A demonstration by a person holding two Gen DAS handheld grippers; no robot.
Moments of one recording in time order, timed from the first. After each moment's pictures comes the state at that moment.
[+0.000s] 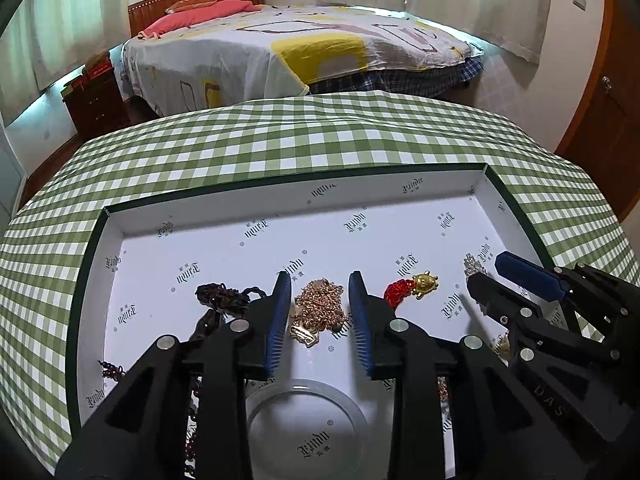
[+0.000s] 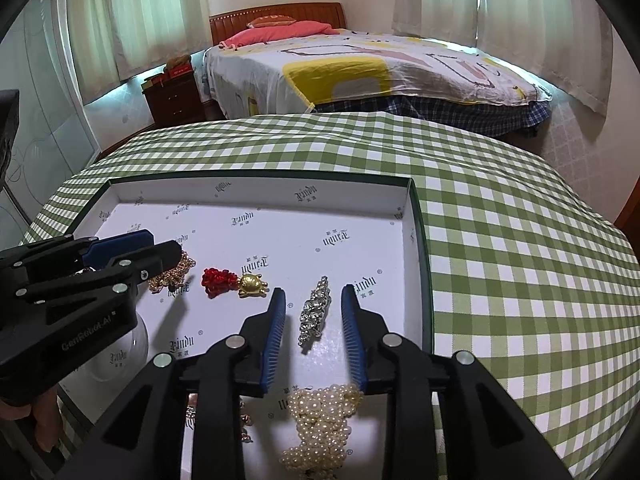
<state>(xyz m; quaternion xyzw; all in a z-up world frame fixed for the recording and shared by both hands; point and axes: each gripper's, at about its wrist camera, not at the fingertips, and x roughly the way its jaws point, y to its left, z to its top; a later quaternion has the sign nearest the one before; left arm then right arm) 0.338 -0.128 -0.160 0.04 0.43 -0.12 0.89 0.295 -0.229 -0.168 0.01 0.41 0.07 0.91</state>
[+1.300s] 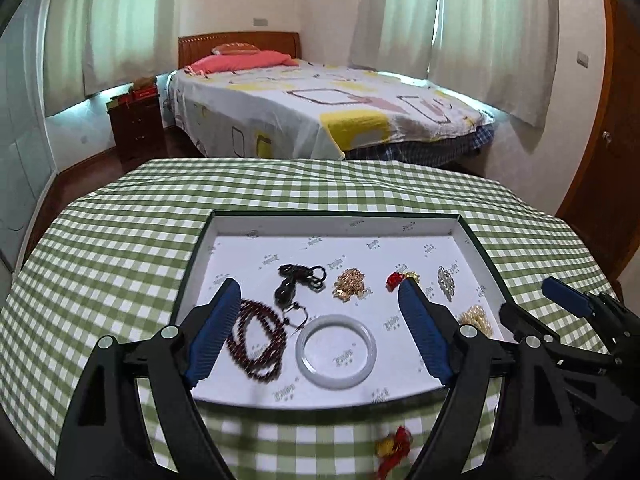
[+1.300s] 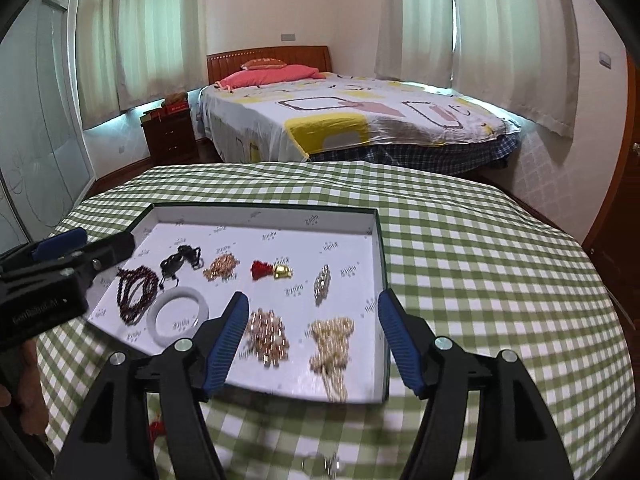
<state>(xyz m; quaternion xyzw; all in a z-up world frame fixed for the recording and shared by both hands) 0.225 -0.068 -0.089 -0.01 0.33 -0.07 0.94 0.200 -0.224 -0.115 0.01 0.34 0.03 0.94</state>
